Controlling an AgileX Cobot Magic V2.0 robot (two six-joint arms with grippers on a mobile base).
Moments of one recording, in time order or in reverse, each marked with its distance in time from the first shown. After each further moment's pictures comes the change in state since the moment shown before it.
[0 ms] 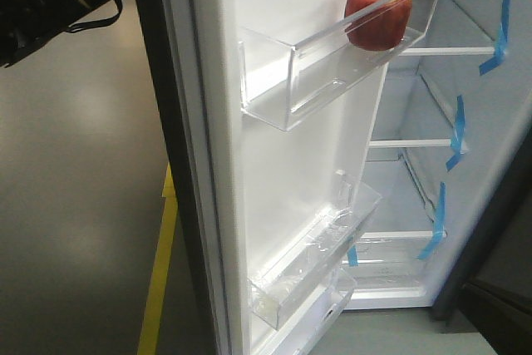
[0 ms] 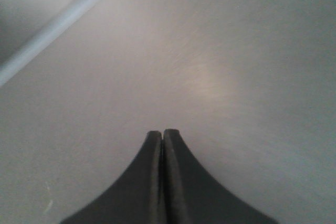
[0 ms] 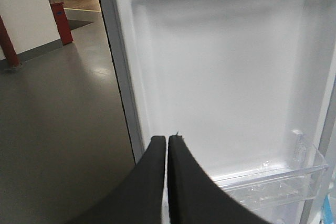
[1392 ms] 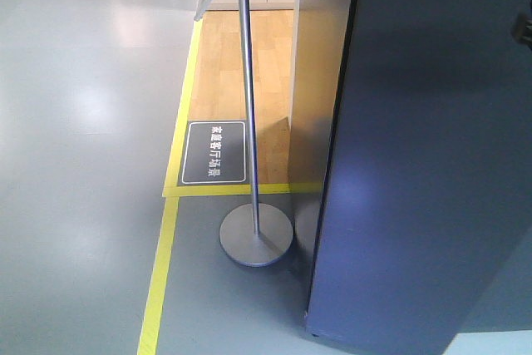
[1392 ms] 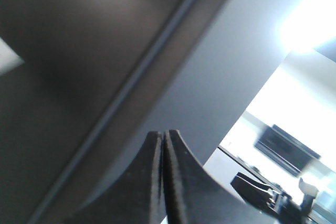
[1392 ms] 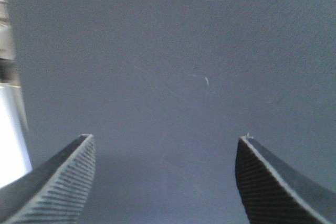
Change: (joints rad) left arm 0.353 -0.080 0.000 0.232 -0.051 -0.001; right arm 0.000 0.892 -0.615 0.048 -0.911 -0.170
